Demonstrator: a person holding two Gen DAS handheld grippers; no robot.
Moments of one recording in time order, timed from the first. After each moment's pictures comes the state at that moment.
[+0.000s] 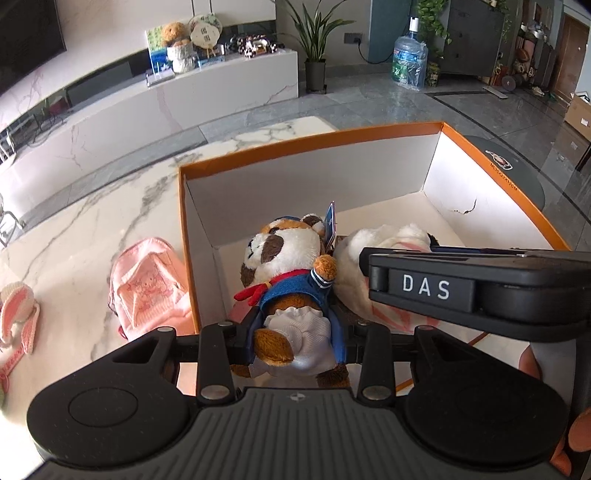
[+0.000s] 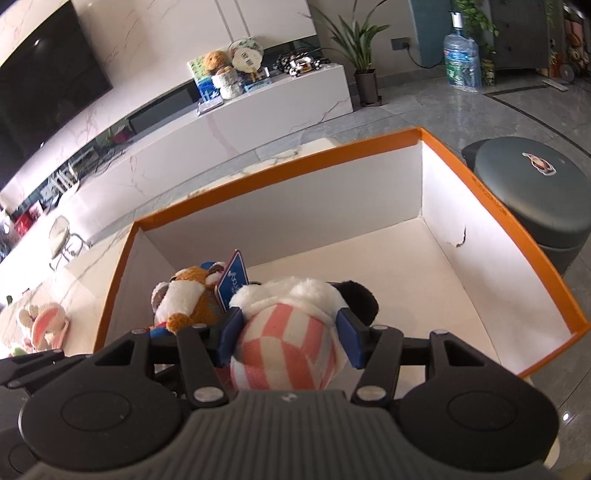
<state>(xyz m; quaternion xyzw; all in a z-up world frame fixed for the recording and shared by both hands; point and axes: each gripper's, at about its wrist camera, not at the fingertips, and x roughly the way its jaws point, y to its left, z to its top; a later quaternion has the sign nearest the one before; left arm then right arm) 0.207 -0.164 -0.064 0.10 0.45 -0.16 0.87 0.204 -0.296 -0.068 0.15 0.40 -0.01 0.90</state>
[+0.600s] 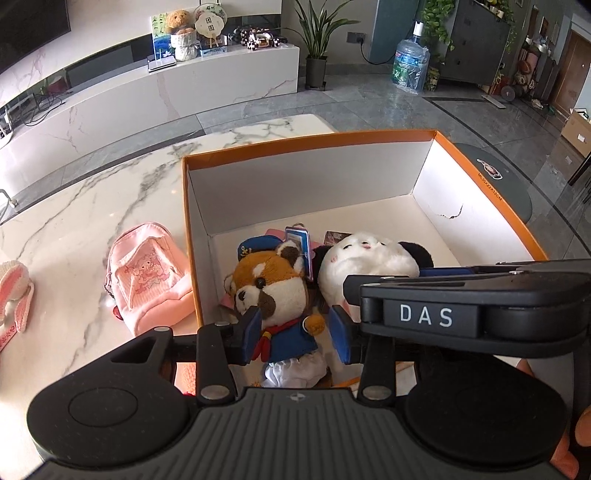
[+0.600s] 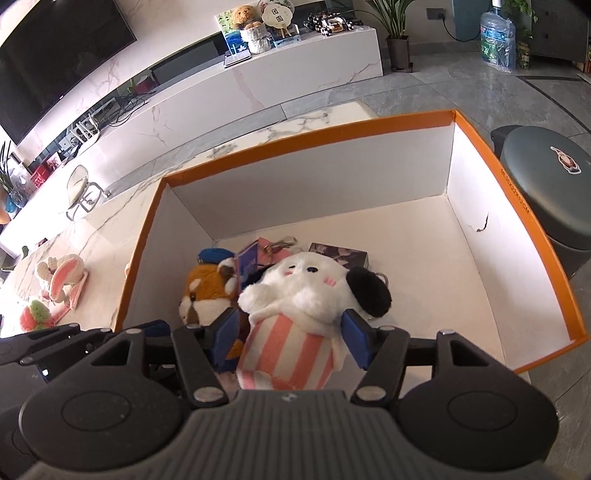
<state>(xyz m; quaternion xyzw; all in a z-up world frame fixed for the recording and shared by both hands) 0.201 -0.159 -0.054 0.06 0.46 -0.17 0.87 0.199 -0.293 -0.056 0.14 0.46 0.04 0.88</state>
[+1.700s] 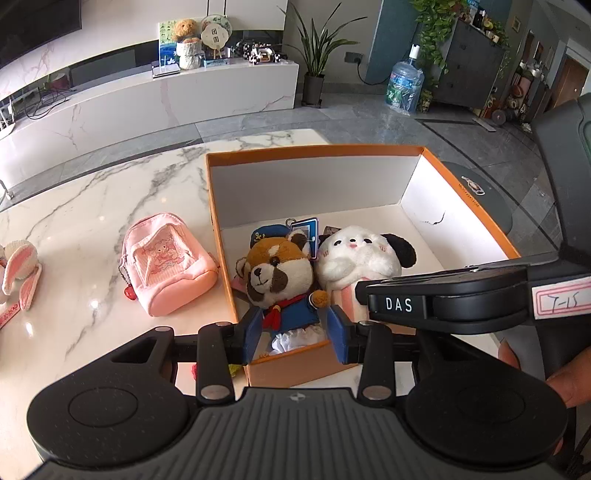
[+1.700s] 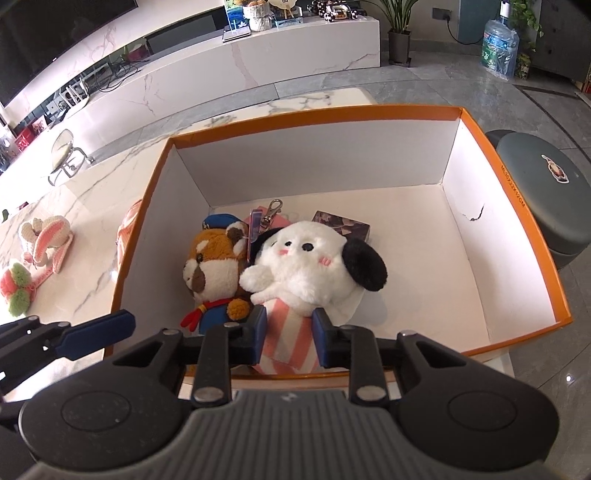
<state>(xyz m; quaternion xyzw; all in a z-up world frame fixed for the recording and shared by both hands) 0.171 -0.129 -0.041 0.03 0.43 -0.18 0.88 0.190 -0.264 -0.049 0.07 0.49 0.01 0.87</state>
